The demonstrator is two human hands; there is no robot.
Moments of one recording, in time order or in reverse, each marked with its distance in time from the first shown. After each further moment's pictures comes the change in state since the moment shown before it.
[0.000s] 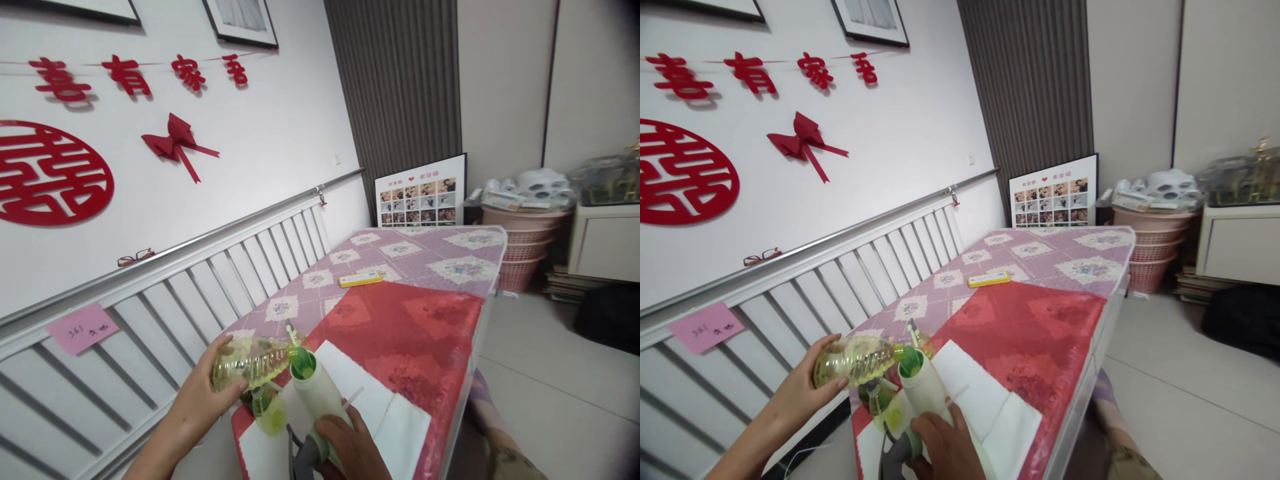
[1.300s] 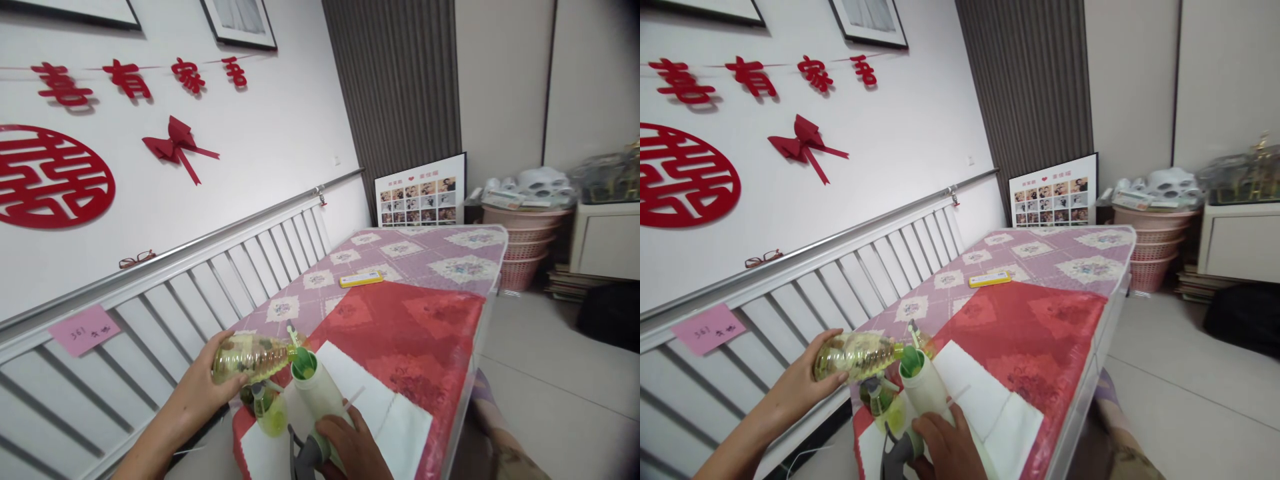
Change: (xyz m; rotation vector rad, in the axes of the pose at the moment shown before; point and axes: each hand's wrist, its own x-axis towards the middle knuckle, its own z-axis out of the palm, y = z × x) left_hand 0.011 0.007 -0.013 0.131 -0.089 0.076; right_hand 0.004 -0.003 -0.004 0.011 0.086 -0.017
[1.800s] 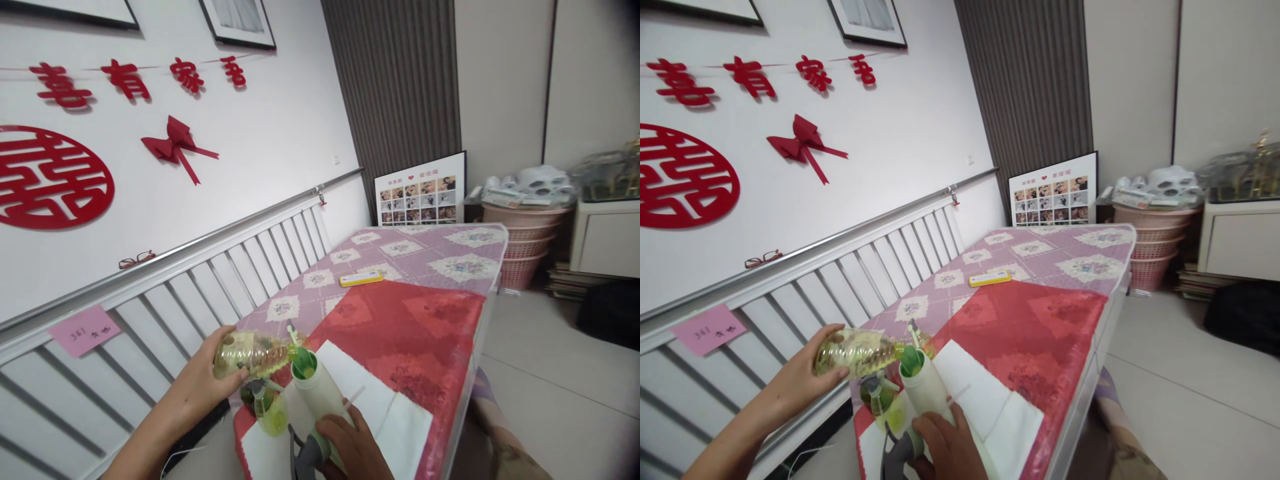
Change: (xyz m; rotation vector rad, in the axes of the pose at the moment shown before) left_hand 0.005 0.008 -0.008 0.046 -0.048 0.006; right_hand 0.003 -0.002 -0.003 0.040 0.000 0.047
